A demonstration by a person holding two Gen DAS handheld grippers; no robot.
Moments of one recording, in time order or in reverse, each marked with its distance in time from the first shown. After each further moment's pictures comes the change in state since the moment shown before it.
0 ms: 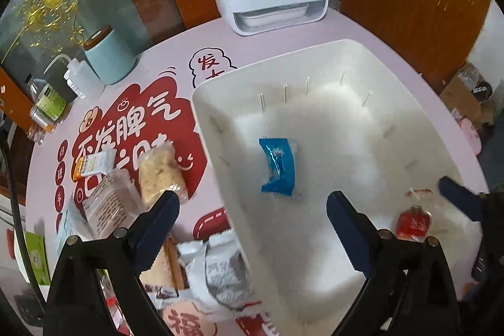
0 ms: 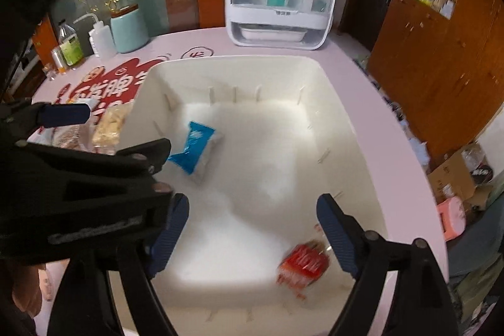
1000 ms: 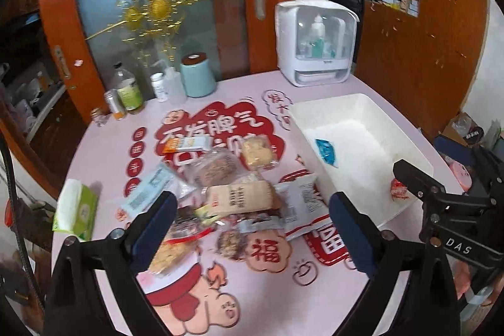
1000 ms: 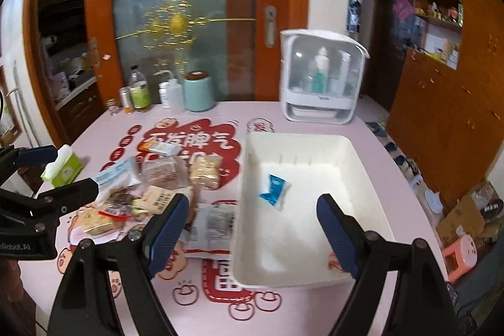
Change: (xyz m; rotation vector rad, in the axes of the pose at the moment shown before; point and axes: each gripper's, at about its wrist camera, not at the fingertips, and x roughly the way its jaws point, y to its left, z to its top) left arm -0.193 0.122 -0.144 -0.124 -0.269 0.040; right arm -0.152 0.086 -0.036 -0.089 -0.334 0.103
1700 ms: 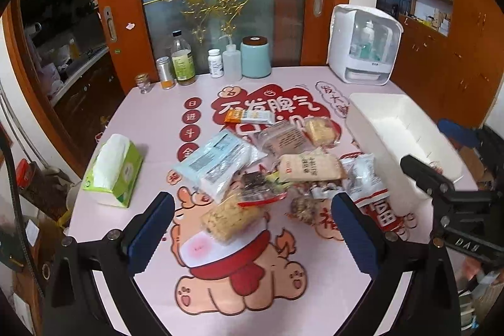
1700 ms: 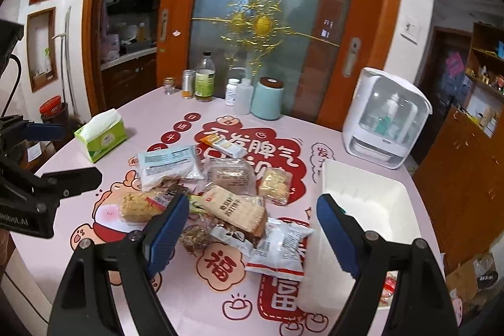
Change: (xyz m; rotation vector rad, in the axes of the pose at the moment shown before) left arm -0.014 0.115 -0.067 -0.119 0.007 0.082; right arm 0.004 0.122 -0.006 -0.275 -0.054 0.108
